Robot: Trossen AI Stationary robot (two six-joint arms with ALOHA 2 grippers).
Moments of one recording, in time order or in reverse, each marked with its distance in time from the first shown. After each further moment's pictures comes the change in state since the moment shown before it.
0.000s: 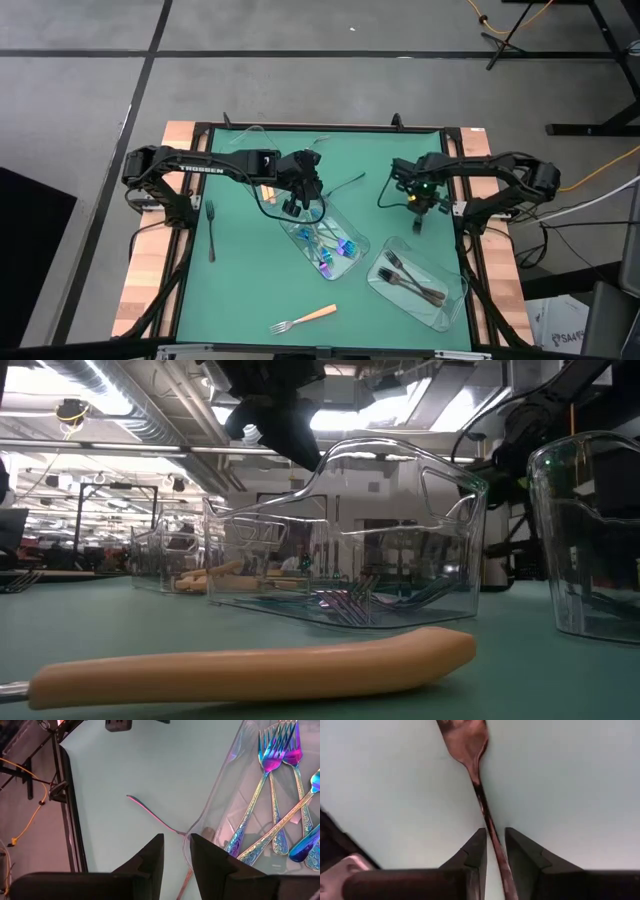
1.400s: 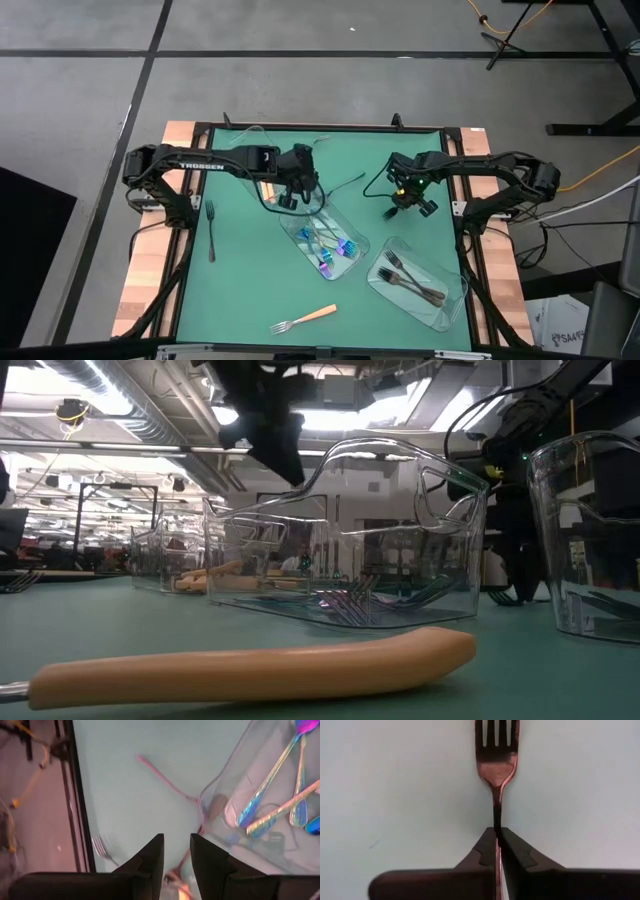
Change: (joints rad) left arm 0.039 -0.002 0.000 -0.105 -0.092 -0.067; right arm -0.001 -0.001 0.023 0.196 -0.148 0.296
